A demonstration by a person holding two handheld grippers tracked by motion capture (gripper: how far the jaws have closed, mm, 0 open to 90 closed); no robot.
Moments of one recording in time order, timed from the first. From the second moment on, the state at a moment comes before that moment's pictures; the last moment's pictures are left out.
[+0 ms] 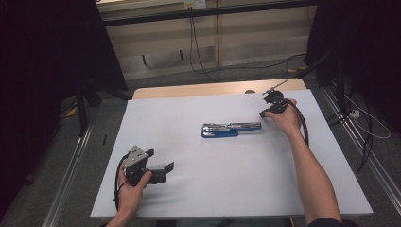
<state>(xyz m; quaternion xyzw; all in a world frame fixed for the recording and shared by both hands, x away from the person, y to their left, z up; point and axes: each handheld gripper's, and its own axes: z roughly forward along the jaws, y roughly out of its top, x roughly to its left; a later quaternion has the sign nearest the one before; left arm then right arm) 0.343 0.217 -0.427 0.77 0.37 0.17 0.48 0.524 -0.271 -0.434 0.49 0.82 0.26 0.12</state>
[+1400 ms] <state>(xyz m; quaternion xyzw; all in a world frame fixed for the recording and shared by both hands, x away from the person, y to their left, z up) 0.346 0.220 -0.428 0.77 0.38 0.17 0.49 0.504 -0.239 -0.400 0.42 0.83 0.34 0.14</state>
